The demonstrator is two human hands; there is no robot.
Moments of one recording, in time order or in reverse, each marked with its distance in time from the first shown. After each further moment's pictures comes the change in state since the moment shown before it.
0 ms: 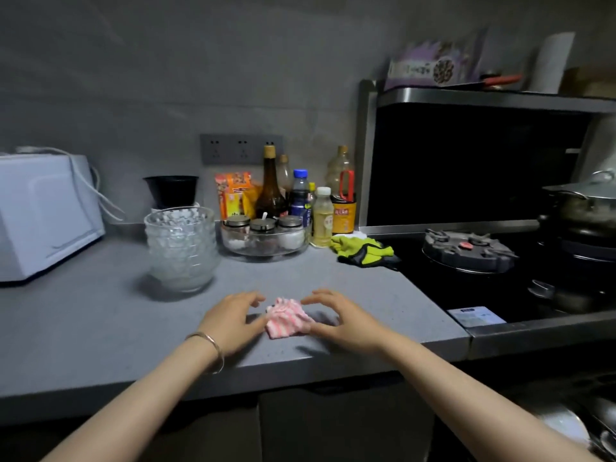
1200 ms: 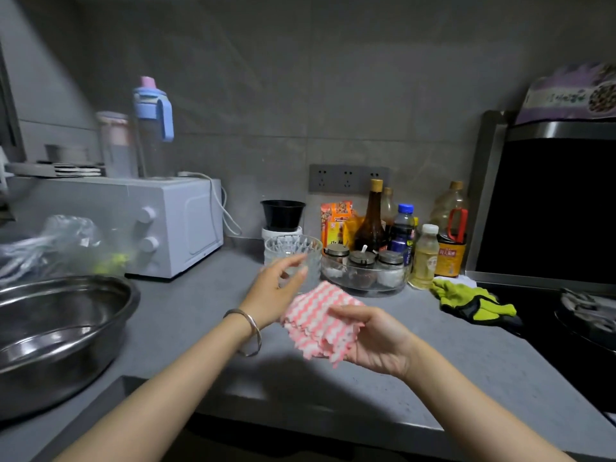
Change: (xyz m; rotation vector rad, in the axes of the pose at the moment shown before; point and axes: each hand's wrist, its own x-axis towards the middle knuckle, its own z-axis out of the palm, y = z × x) left_hand -0.011 -0.047 -0.117 -0.477 0.382 -0.119; right_hand 0.075 -0.127 0.011 1.538 -0.597 0.325
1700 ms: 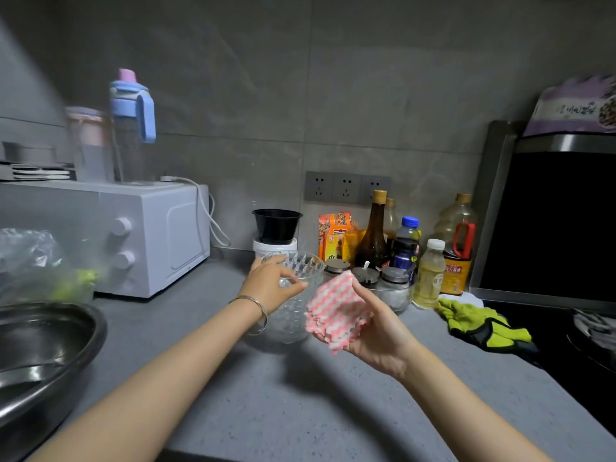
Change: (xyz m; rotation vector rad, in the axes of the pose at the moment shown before) left_hand 0.100 -0.059 0.003 0.358 -0.034 0.000; right_hand 0.057 -0.037 -0.015 0.079 0.274 -0.191
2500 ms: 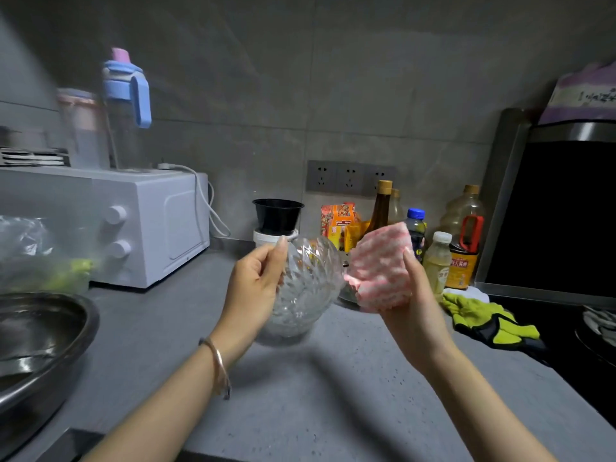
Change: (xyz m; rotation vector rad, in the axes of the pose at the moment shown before) left_hand -0.065 0.051 -0.030 -0.793 0.352 0.039; right_hand -0.021 -0.019 0.004 -0.259 0.016 -0.614
